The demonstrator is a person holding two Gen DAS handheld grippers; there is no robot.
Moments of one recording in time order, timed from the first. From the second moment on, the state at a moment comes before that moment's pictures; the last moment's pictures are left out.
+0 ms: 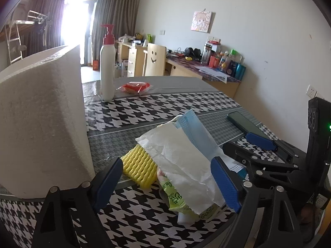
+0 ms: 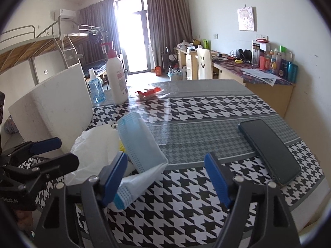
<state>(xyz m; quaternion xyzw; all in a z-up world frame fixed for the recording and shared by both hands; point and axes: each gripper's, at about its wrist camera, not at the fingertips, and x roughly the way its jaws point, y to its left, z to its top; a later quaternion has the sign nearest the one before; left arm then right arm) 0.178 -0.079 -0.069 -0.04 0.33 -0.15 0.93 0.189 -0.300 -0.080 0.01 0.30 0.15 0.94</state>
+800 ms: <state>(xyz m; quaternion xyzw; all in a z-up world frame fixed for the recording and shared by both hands) 0.195 -0.091 -0.081 -0.03 0.35 -0.17 0.92 0.209 -0.294 -0.105 0.01 0.36 0.17 0.92</state>
